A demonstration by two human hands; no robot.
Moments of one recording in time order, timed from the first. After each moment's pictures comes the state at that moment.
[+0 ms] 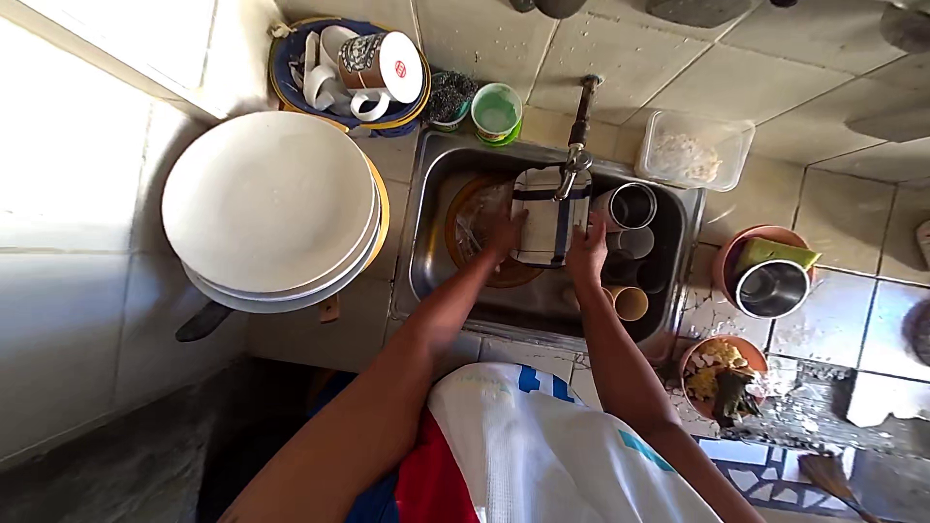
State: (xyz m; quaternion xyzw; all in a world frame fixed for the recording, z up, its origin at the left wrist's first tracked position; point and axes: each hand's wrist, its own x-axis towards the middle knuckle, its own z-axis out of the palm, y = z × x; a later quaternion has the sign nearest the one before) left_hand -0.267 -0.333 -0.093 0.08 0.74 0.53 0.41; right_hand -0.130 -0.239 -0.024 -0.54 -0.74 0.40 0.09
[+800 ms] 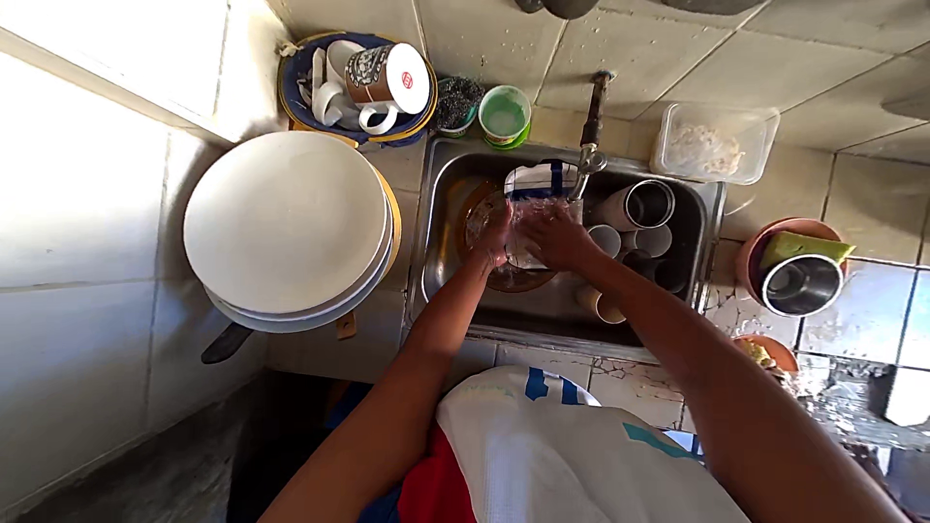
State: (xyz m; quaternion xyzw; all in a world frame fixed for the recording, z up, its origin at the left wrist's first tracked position) left_hand -0.289 -0.361 -0.097 -0.05 0.53 0.62 0.58; right_hand -0.171 -0.219 -0.067 0.04 -0.98 0.12 -0.13
